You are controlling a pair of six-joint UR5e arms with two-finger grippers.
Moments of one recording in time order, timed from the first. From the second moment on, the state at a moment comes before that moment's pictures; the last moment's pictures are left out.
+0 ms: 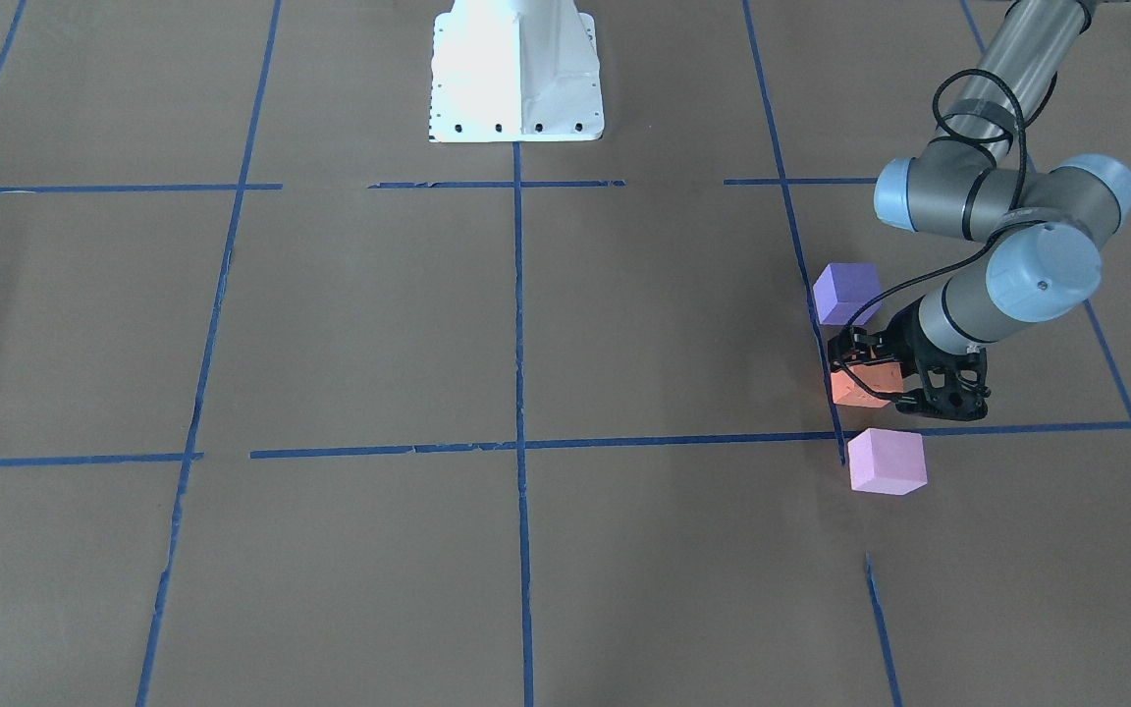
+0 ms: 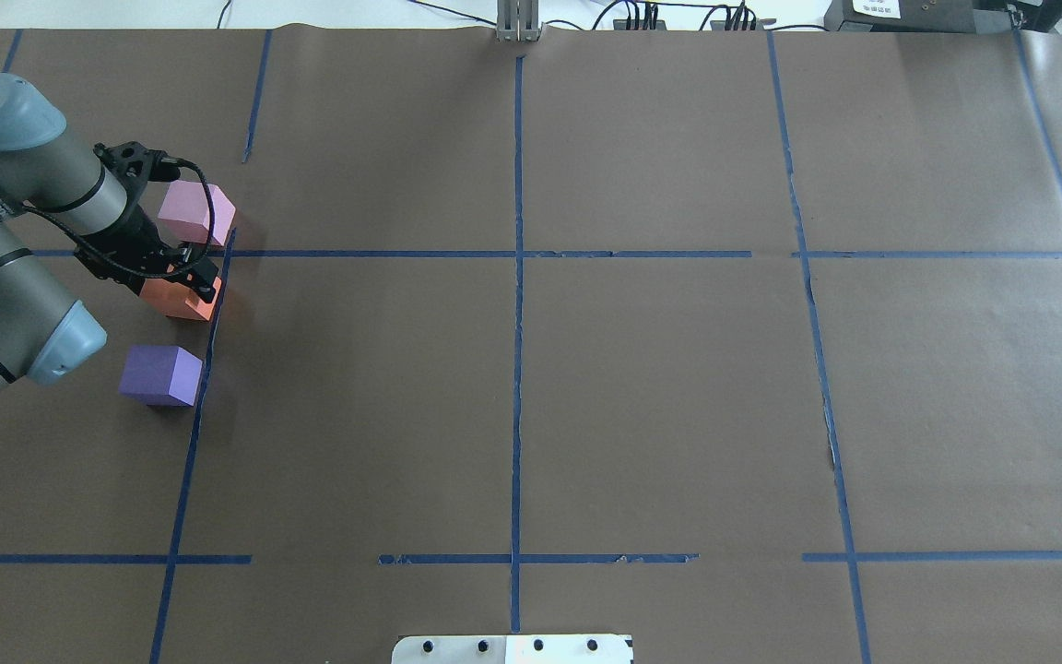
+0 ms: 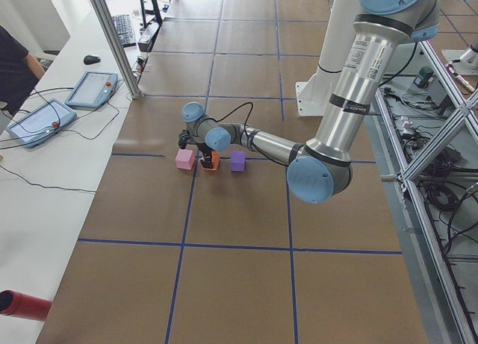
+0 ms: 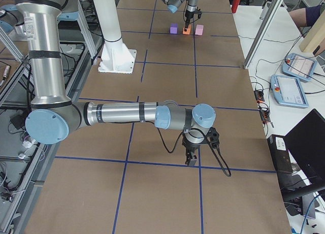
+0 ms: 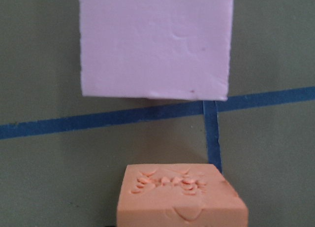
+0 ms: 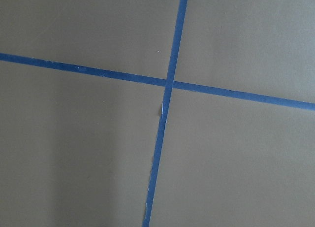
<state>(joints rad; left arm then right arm) -0.92 -1.92 -1.45 -1.85 -2.30 -0.67 1.52 -1.51 1.59 -1.72 2.29 -0.16</state>
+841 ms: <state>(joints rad) -1.07 -1.86 -1.68 -1.80 -2.29 -0.71 1.52 -1.51 1.59 -1.72 2.29 -0.16</state>
